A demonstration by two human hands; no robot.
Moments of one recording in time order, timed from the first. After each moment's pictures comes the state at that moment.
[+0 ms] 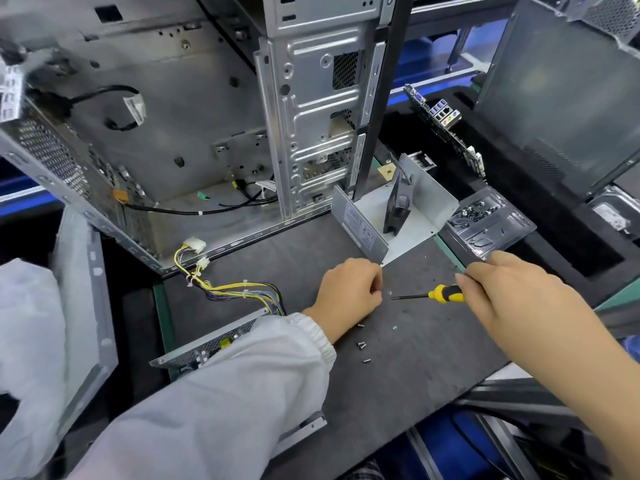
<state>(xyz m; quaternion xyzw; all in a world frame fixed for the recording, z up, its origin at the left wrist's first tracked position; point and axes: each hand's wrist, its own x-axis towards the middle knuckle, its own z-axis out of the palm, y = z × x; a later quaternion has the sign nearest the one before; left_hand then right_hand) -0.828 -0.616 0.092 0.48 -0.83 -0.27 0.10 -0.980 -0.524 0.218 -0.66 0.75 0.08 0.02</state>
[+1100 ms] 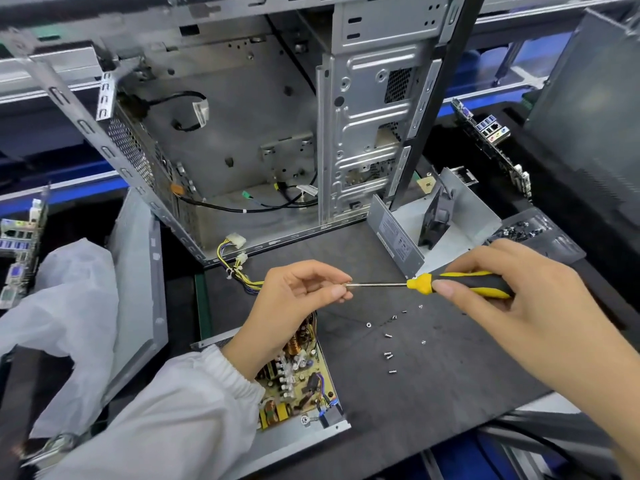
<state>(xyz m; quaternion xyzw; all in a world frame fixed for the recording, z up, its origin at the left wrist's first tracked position) -0.714 -0.581 0.131 0.38 -0.51 -0.62 0.46 -0.953 -0.537 0.236 -0.72 0.62 -0.24 0.21</state>
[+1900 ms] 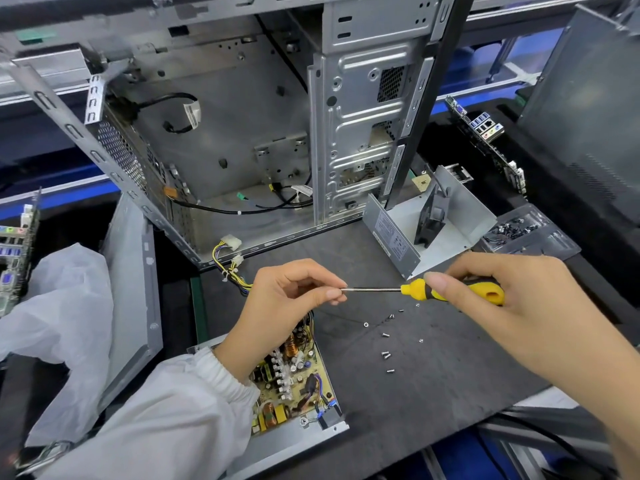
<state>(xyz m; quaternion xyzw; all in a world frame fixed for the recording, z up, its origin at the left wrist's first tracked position) -0.709 -0.583 0.135 0.38 -0.60 -0.55 0.45 -0.952 -0.538 0.241 -0.72 0.62 -0.22 0.23</state>
